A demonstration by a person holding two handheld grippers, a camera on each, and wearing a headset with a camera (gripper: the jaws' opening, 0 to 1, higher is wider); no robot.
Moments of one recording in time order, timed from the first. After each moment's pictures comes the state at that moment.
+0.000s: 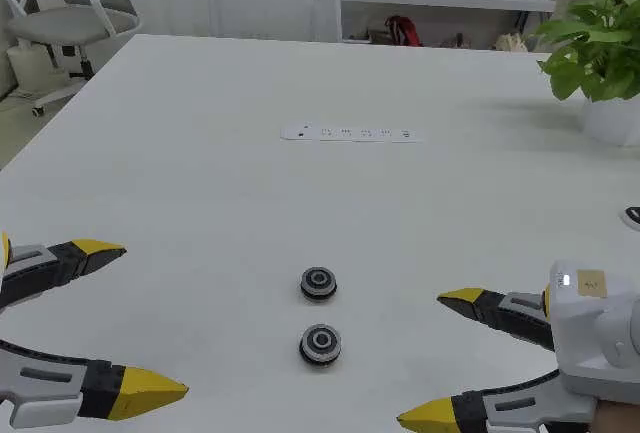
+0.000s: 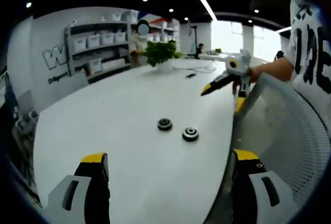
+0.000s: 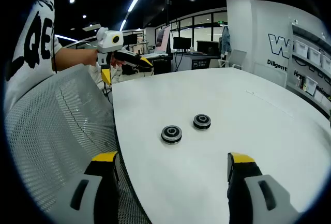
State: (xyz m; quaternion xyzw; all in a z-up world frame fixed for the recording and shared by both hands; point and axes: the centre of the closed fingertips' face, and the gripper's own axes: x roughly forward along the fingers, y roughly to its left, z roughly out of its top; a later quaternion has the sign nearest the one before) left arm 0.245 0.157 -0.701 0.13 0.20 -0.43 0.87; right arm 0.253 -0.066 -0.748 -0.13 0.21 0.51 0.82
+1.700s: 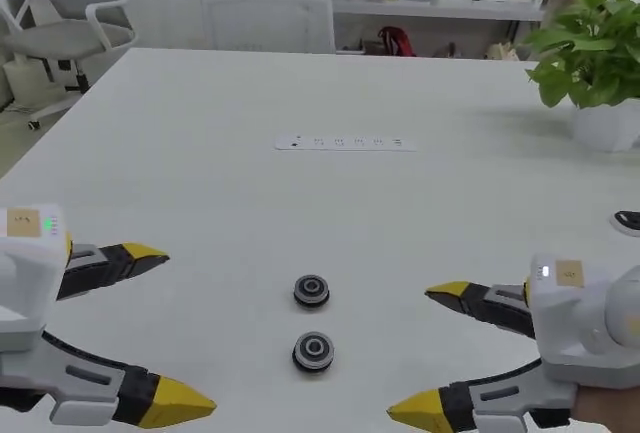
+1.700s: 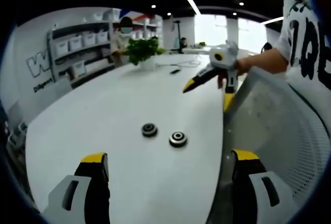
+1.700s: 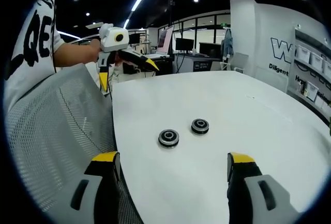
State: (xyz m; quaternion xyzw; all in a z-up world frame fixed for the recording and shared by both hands) left arm 0.249 0.114 -0.706 0.15 0.21 -0.49 0.83; right arm 0.261 -0.056 -0.742 -0.15 0.20 0.53 0.81
